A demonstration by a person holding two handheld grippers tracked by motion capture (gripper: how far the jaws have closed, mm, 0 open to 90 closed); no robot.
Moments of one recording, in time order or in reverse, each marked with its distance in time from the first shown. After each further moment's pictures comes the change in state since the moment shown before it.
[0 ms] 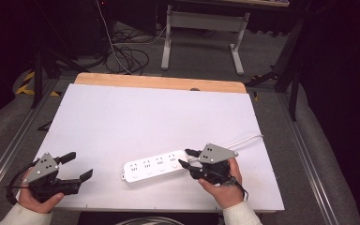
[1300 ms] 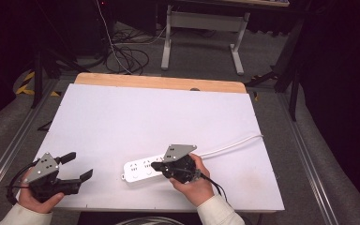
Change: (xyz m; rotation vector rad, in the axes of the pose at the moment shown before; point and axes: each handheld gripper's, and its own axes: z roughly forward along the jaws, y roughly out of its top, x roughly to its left) left arm 0.001 0.000 0.001 0.007 0.002 0.003; right arm 0.029 0.017 0.078 0.098 0.225 0.010
